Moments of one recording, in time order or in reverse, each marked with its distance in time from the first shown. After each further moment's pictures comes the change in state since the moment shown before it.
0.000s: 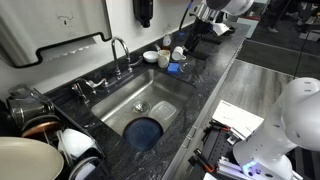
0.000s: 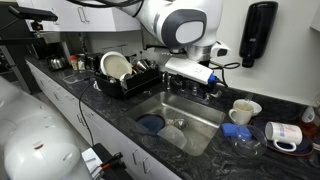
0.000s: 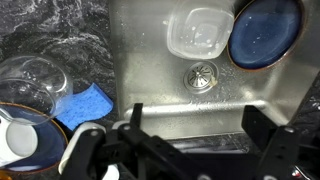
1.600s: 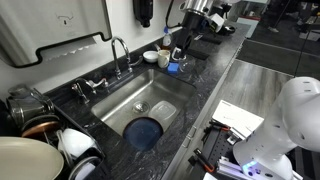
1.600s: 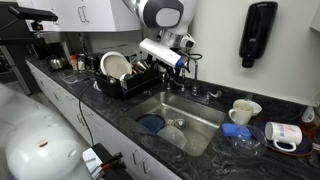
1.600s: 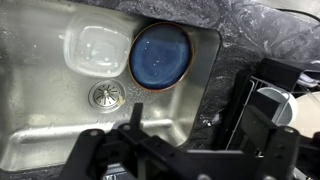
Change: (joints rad) arm 0.063 -0.065 0.140 0.045 0.244 -0.303 -0.011
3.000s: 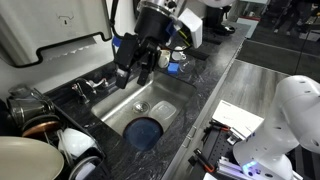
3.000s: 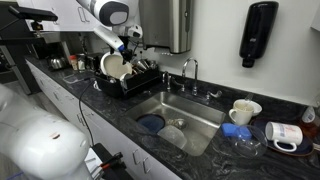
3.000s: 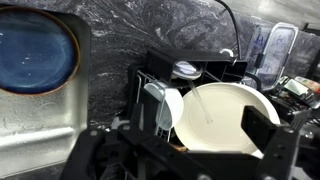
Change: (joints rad) arm 0.200 -0.003 0.377 0.025 0.322 0.181 0.404
